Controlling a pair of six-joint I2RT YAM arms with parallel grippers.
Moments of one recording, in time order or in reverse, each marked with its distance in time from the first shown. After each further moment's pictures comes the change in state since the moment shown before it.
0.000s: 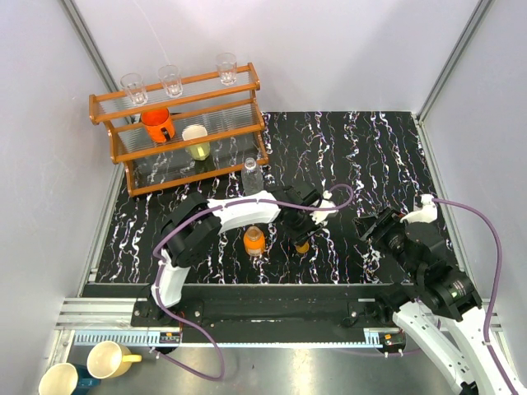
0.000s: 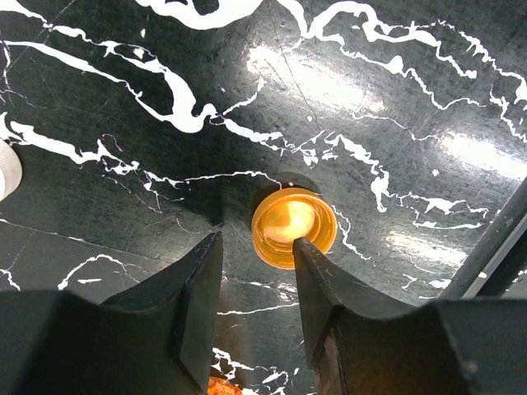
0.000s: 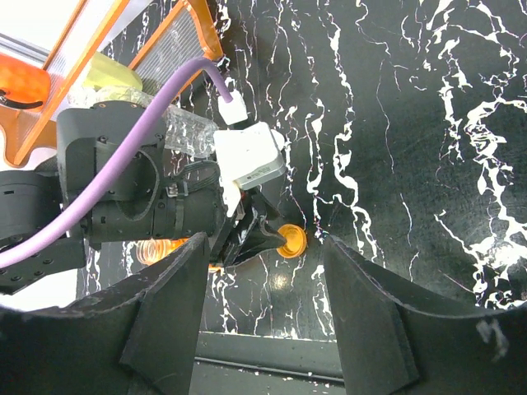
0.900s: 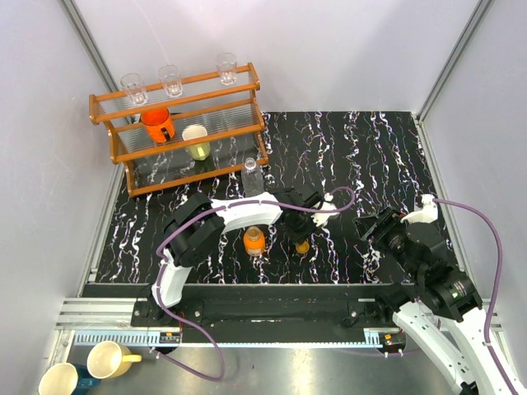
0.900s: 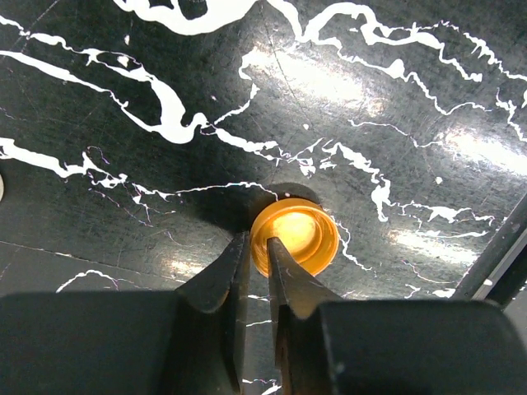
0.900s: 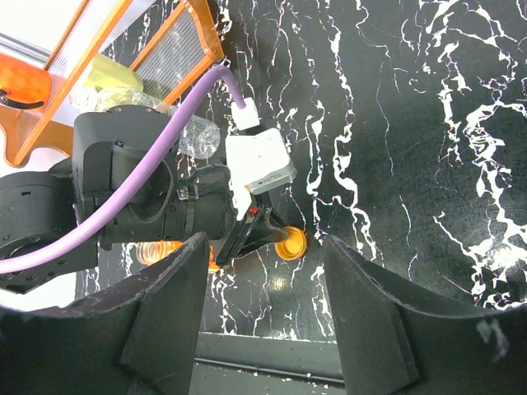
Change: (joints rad) left arm -0.009 0.025 0.000 0.018 0.001 0.004; right arm 0.000 -0.003 0.005 0.000 0.002 -0.006
